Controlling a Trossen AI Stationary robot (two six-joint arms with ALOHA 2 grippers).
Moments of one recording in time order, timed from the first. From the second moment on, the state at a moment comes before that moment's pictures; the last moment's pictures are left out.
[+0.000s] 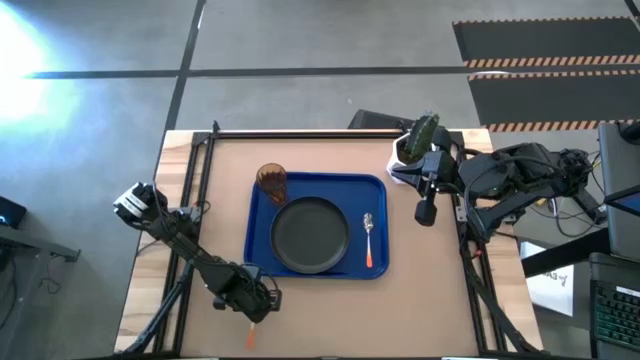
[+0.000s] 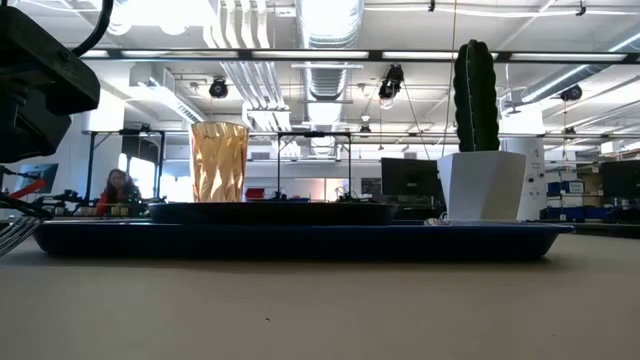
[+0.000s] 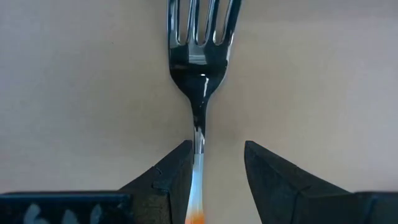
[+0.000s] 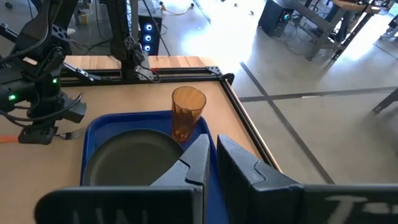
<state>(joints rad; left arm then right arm) -0.71 1.74 0.93 -0.46 0.07 -2.22 0.31 1.25 1.74 -1.01 0.58 0.12</state>
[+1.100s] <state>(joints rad) -0.56 1.56 1.19 -0.71 -0.51 -1.79 0.31 1.25 1.74 -1.01 0.58 0.12</state>
